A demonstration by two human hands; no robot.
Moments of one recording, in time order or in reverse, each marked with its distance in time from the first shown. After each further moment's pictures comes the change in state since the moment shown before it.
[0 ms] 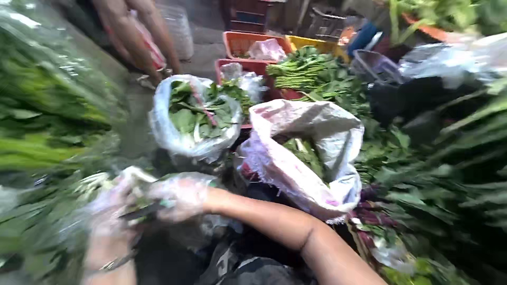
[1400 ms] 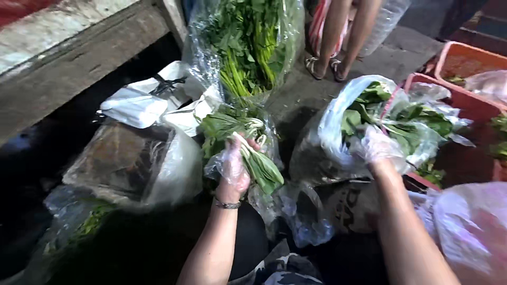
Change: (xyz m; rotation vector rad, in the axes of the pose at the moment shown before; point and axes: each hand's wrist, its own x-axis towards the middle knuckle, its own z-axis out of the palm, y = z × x) left_hand -0.018 -0.006 -0.069 -0.536 0.473 0.115; right_hand 0.066 0.124 -0.059 -0.427 0.243 0.656
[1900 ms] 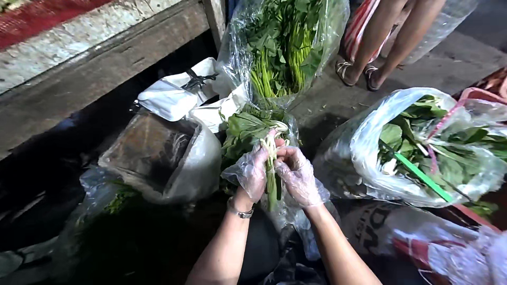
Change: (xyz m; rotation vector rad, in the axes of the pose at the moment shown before) left_hand 0.006 0.004 -0.027 0.330 -0.245 0.195; right_hand -0.106 -0.181 0.090 1.164 -0.271 -0.475
